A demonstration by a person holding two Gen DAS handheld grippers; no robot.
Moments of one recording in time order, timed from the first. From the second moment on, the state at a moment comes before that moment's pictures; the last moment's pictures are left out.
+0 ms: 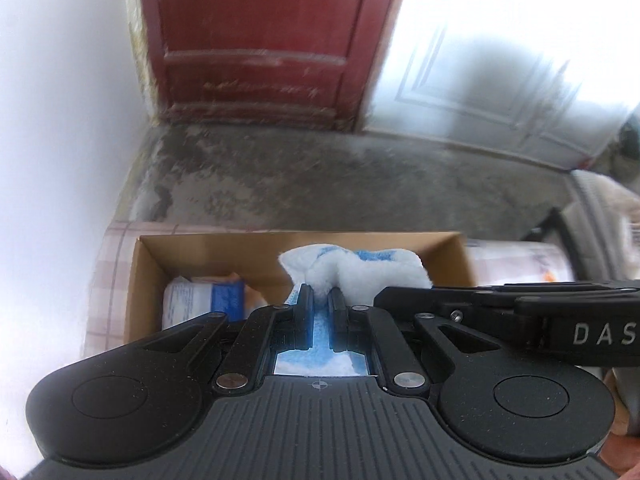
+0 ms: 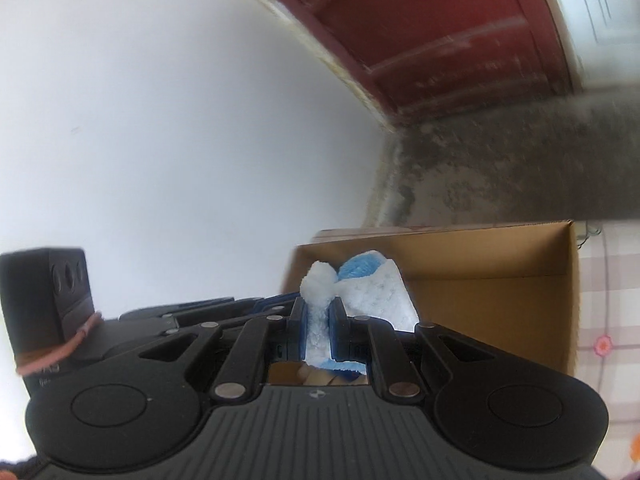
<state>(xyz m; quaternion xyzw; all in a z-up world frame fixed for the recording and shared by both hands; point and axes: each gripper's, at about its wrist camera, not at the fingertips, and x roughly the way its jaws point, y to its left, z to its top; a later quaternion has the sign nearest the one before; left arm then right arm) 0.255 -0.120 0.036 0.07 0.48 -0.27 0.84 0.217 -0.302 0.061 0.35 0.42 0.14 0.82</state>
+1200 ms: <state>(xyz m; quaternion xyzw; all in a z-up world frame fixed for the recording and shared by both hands) 0.287 -0.109 -0.025 0.12 0.52 -0.24 0.81 0.246 -0.307 -0.021 0.37 0.46 0.01 0.81</state>
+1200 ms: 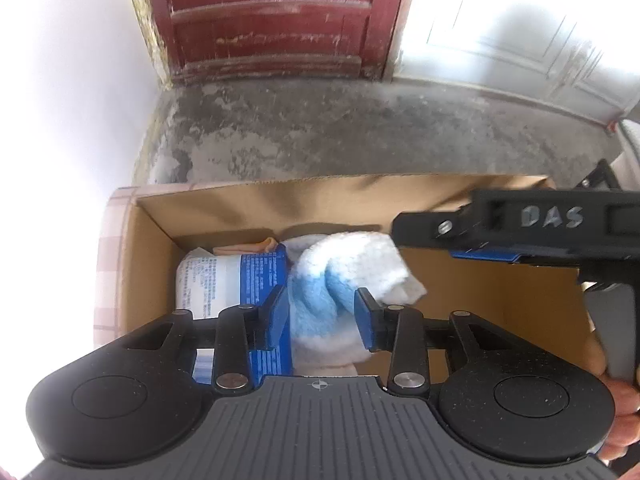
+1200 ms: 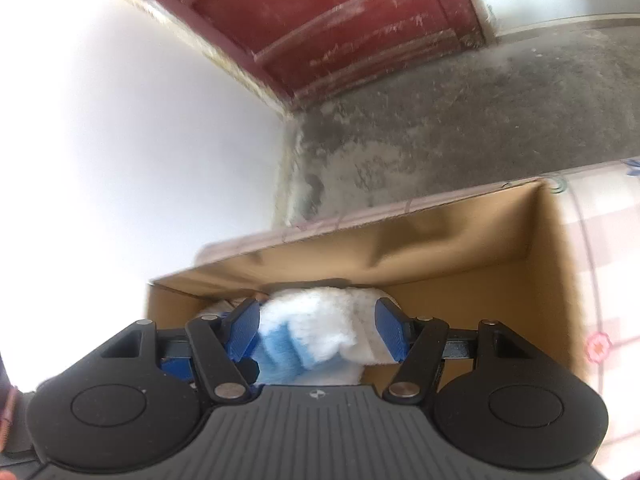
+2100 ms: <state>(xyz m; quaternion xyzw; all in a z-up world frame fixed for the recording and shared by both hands) 0.096 -0.184 -0.039 0.18 0.61 -0.44 0.64 -0.048 -0.365 -0.023 0.53 0.46 -0.15 0.70</state>
